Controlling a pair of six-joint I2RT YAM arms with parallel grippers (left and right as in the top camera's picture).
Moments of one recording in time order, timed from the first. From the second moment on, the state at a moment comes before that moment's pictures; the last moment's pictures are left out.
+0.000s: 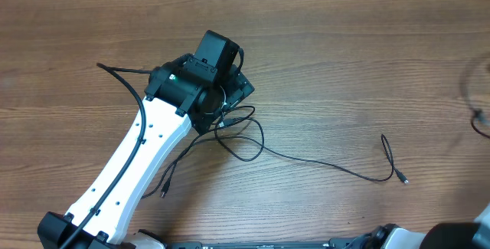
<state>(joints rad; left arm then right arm) -0.49 1.54 1.51 -1.15 0.01 -1.18 -0.68 1.48 1.56 -0.05 0.56 -0.34</state>
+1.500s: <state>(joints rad) -0.49 1.54 1.51 -1.15 0.01 -1.18 -0.93 1.58 1.56 -0.49 0.11 0.13</state>
